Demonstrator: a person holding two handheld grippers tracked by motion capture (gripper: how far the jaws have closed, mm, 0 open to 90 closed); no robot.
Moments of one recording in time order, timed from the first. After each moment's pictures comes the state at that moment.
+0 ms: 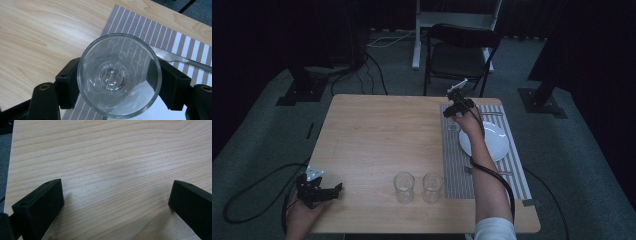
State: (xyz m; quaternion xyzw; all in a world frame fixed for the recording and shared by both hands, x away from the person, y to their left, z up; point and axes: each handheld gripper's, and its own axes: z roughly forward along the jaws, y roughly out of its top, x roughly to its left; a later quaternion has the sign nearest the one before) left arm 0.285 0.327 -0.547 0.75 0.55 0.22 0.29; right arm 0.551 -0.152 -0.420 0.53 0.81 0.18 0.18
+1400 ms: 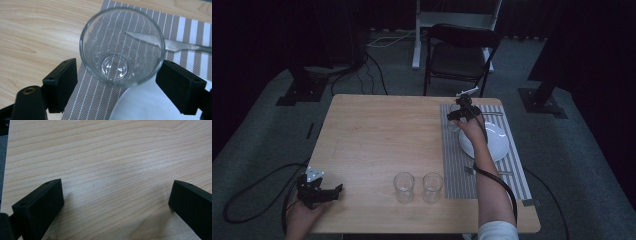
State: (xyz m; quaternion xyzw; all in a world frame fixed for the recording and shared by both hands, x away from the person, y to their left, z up) left arm 0.283 0.326 -0.547 0.75 0.55 0.22 0.29; right arm 0.546 -0.180 -0.450 0.59 0.76 0.23 0.16
